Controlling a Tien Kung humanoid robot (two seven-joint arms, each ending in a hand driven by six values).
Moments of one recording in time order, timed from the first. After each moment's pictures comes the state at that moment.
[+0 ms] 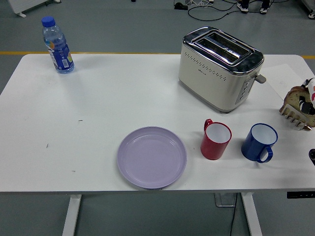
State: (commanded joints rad) left arm -0.07 0.00 -1.02 -0.18 0.97 0.23 0.21; right arm 0.47 -0.39 1.22 1.09 -2.27 -0.17 -0.34
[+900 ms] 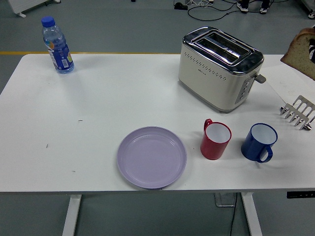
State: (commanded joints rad) left arm -0.08 0.00 -1.02 -0.18 0.97 0.23 0.21; right arm 0.67 -0.48 1.16 1.25 -2.26 -0.29 -0.33
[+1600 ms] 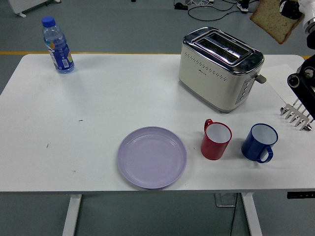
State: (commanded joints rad) left arm -0.08 0.00 -1.02 -0.18 0.97 0.24 0.22; right arm 1.01 -0.34 0.95 1.15 -2.07 -0.25 -0.54
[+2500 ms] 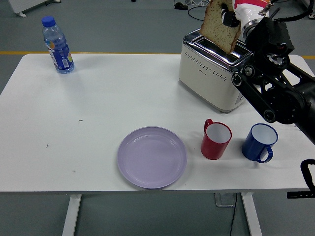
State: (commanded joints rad) left arm -0.08 0.00 -1.02 -0.18 0.98 0.25 0.22; right arm 1.12 -0.10 0.85 0.90 -2.07 -0.27 -0.50
